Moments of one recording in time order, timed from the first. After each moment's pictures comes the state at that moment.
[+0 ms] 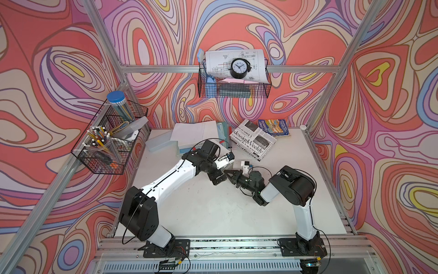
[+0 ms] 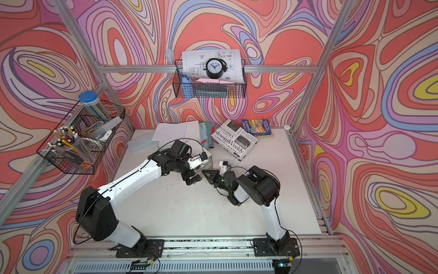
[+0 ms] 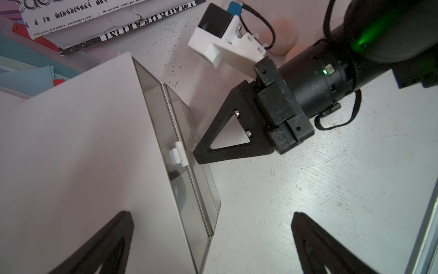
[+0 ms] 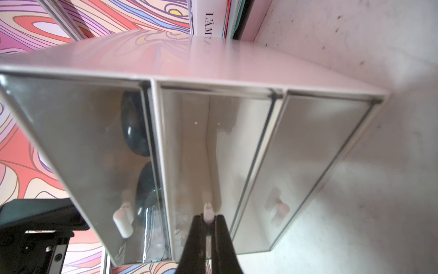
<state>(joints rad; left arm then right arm) -0.56 1.56 1.27 -0.75 0.22 0.54 0.65 2.10 0.66 1.34 -0.29 1.42</state>
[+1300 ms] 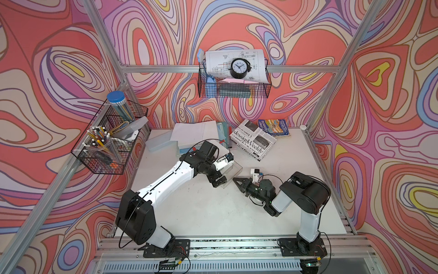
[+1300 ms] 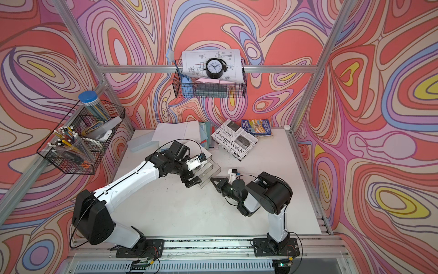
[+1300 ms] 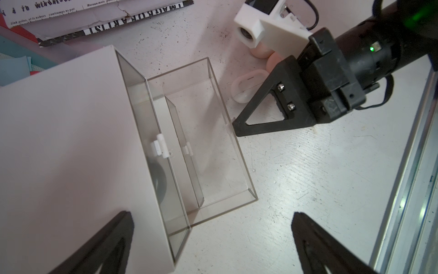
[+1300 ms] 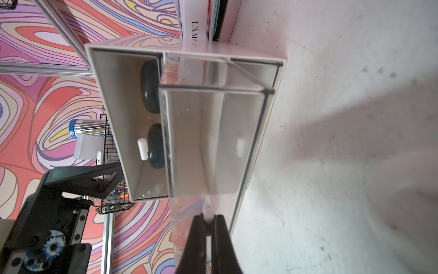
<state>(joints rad) -0.56 1.51 1.25 -0.77 0.27 0.49 0.65 1.93 0.39 1.37 -0.25 1.43</state>
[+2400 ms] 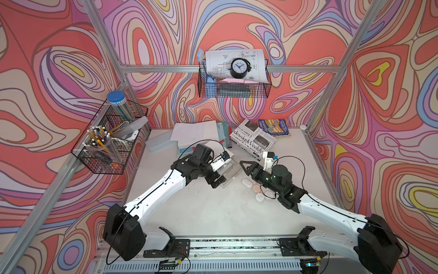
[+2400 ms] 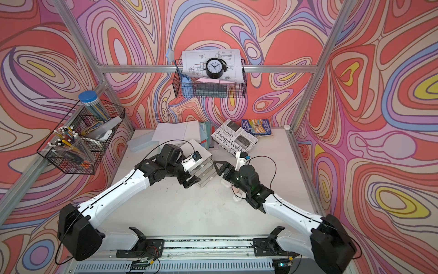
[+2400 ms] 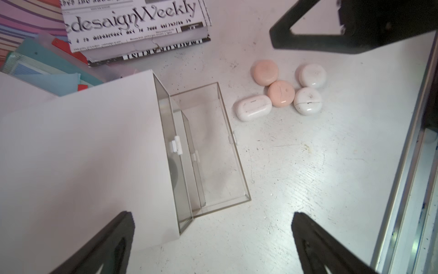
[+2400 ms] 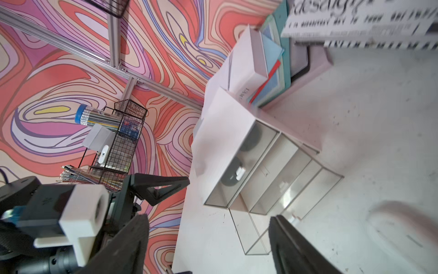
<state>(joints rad) -0.56 1.33 1.13 -0.62 0.27 0.39 0.64 1.09 0.65 0.20 -0.03 0.97</state>
